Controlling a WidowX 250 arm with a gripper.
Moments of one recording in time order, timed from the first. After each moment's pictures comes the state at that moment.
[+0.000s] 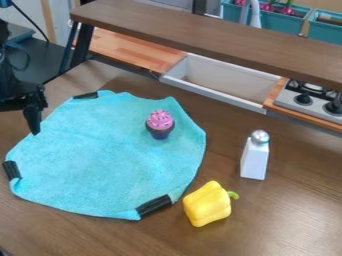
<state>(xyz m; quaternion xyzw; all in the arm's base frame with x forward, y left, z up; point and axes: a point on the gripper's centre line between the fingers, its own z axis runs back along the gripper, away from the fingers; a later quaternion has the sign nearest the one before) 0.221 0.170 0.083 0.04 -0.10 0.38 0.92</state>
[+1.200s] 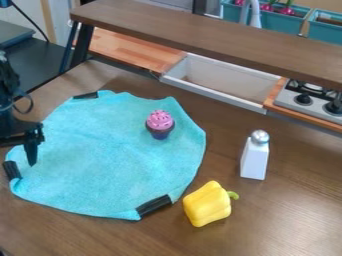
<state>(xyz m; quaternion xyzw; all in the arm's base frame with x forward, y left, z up) 0.224 0.209 0.003 0.07 -0.04 0.45 0.89</state>
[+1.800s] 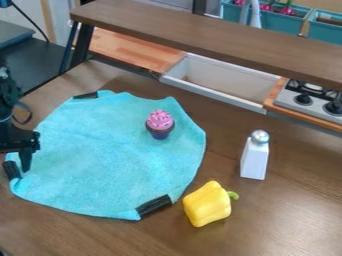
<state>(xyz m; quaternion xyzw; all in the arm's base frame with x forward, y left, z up) 0.221 0.222 -0.008 0.11 -0.06 0.43 0.90</state>
